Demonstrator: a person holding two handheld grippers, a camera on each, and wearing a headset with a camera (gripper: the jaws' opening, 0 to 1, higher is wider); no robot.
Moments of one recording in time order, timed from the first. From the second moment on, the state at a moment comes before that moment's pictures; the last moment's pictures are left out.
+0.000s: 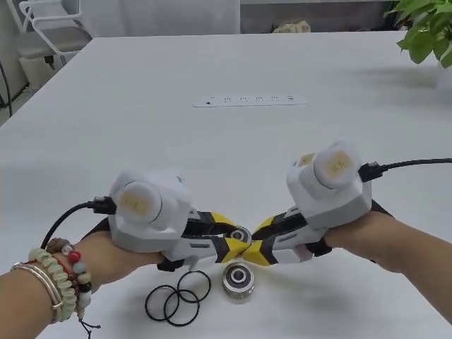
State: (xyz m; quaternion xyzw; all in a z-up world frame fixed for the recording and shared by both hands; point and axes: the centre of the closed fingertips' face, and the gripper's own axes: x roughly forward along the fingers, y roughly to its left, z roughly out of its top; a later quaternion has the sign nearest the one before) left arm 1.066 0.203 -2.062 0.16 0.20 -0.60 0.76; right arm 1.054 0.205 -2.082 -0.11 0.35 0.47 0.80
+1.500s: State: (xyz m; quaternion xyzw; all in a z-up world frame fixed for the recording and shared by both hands) left arm 1.067 0.204 -2.063 0.16 0.19 -0.60 0.76; right arm 1.057 0.199 -2.084 -0.14 0.34 0.47 0.80
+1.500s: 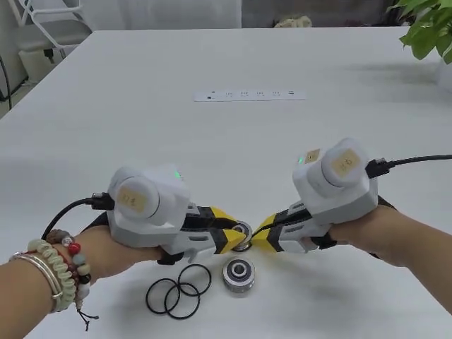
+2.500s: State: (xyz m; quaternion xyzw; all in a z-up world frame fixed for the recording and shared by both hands) left arm 1.069 0.207 -2.063 0.17 0.18 -0.60 0.76; right arm 1.066 0.196 -2.072 0.13 0.43 0.36 0.82
